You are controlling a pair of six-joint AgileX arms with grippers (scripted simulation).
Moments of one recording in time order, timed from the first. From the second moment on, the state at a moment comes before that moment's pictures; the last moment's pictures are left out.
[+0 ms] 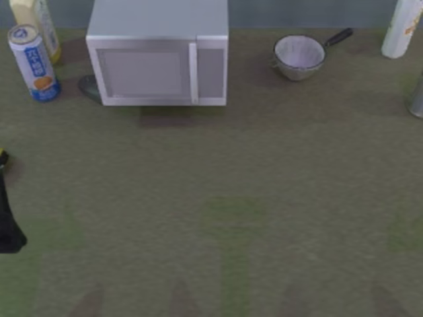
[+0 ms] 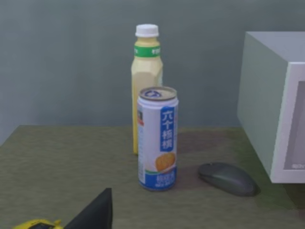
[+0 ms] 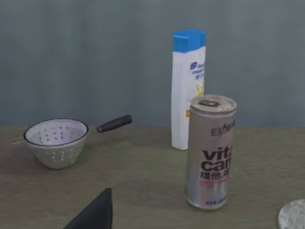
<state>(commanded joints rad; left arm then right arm) 0.00 0.00 0.00 0.00 0.00 0.00 0.00 0.00 0.00 0.00 0.00 0.00</state>
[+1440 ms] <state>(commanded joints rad) -0.56 1.73 1.40 -0.49 -0.34 -0.48 0.00 0.00 0.00 0.00 0.00 0.00</state>
